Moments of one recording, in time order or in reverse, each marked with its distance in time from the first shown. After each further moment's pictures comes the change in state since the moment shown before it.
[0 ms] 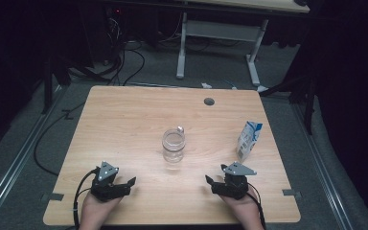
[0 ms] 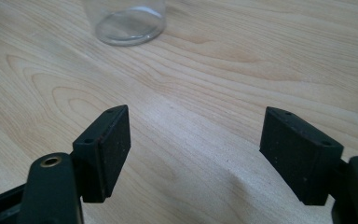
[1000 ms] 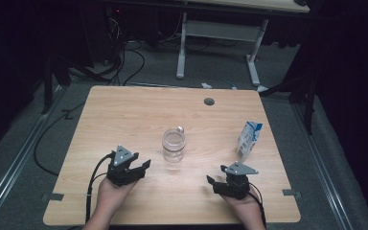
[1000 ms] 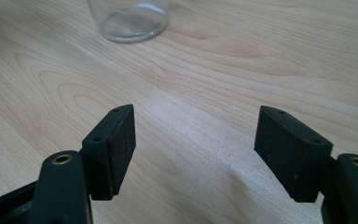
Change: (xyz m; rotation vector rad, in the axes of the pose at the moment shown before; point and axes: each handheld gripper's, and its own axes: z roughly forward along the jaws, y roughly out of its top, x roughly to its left) left arm -0.033 0.066 0.008 -0.102 -0.045 0.023; right arm -0.004 -0.001 -0.002 0.012 0.031 0.014
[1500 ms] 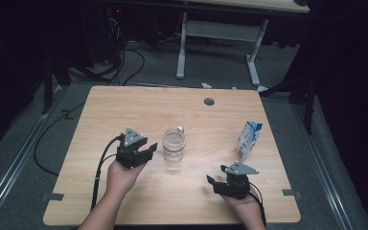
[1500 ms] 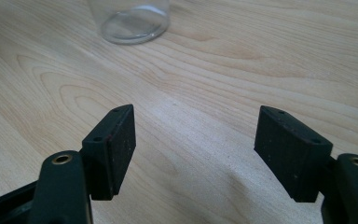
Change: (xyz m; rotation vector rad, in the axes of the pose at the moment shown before) left arm -0.003 0.051 0.019 -0.024 0.017 0.009; right arm -0.001 0.000 -0.001 -0.003 0.003 0.001
